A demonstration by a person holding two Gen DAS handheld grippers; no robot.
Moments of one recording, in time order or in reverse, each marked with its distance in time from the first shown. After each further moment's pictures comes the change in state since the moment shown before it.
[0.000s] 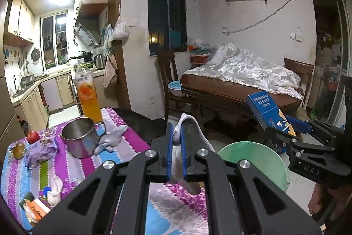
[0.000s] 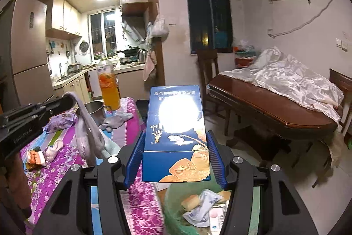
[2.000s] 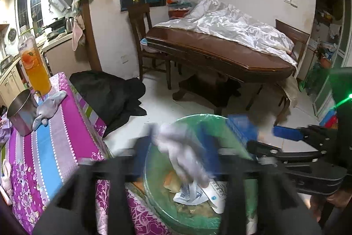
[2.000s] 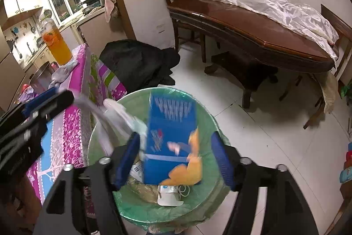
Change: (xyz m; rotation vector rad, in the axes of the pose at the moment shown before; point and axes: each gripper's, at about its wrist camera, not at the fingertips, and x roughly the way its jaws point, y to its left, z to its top) left arm 0.140 -0.125 -0.032 0.011 0.294 -0.078; right arm 0.111 -0.140 -0.065 0.174 0.486 -0.097
